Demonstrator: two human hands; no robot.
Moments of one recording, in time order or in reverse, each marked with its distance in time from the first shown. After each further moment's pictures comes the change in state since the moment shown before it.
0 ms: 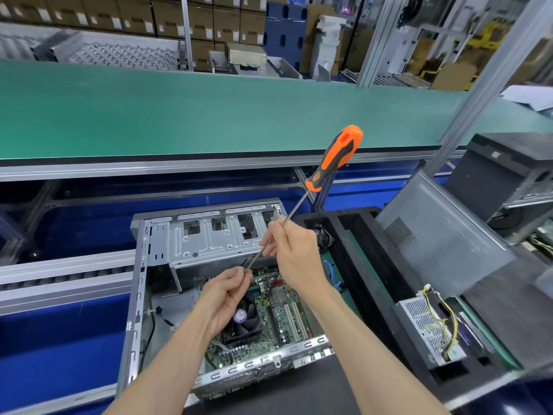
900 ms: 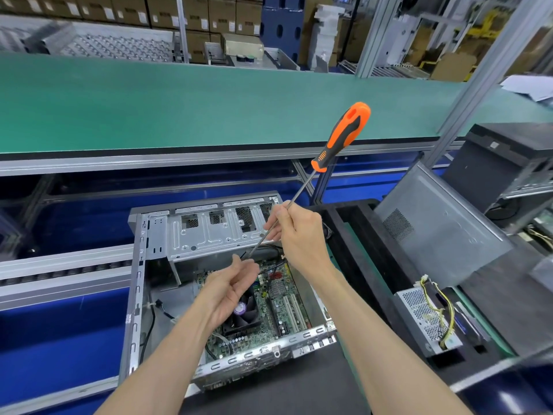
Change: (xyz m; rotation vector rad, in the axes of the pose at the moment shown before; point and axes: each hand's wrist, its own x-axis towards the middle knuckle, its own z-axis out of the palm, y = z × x) left_hand -0.006 -0.001 0.007 0.016 -0.030 -0.035; right_hand 0.013 -0.004 -0.011 0.001 0.014 0.017
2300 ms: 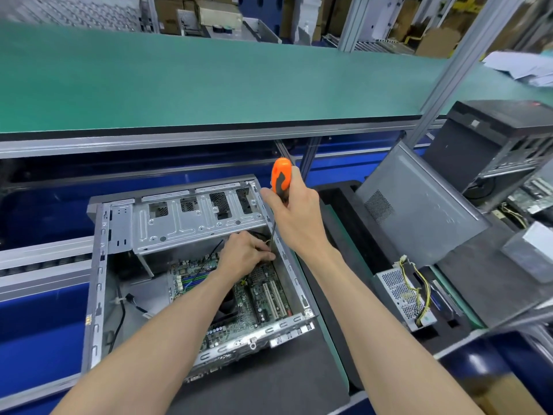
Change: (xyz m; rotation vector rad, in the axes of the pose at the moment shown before) left_hand 0.067 -0.030 0.062 1.658 -0.085 0.466; right_hand 0.016 0.015 -0.035 -0.144 0.070 -0.120
